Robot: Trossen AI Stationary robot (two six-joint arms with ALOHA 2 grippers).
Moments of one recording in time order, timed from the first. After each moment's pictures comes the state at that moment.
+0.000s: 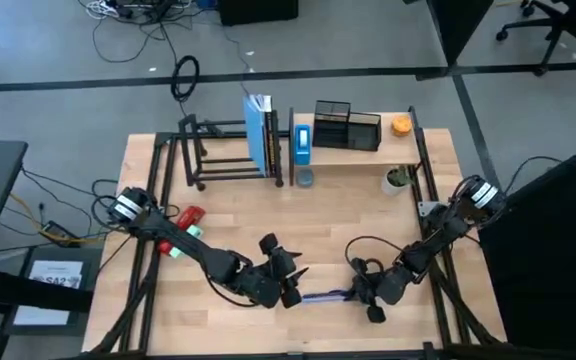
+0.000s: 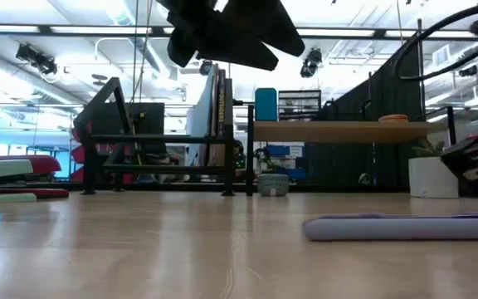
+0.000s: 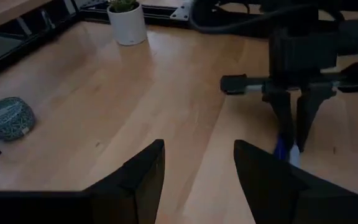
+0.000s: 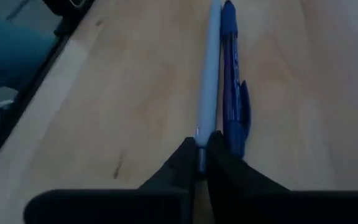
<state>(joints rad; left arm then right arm) -0.51 1.85 1.26 -0.04 -0.80 -0.48 0.80 1.71 0.45 0.57 0.38 0.55</state>
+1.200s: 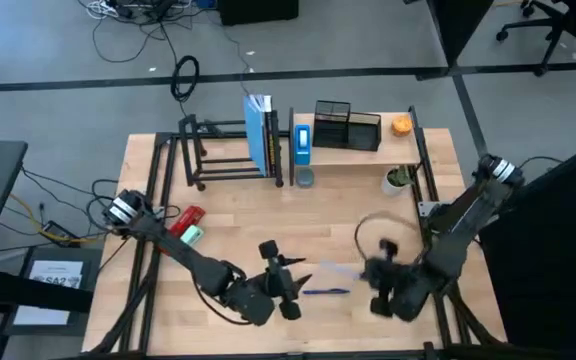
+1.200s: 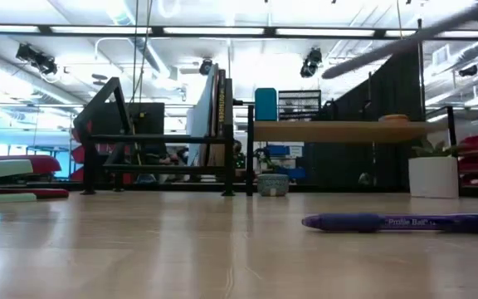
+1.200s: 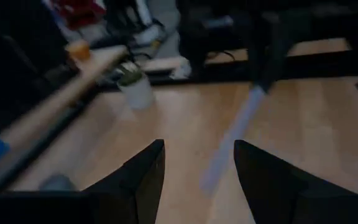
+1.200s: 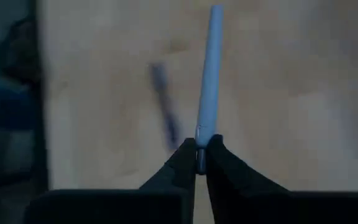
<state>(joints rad) -0.61 1.84 1.40 -0.03 -1.03 -0.15 0.81 1.43 1.24 -1.06 0.54 1.03</state>
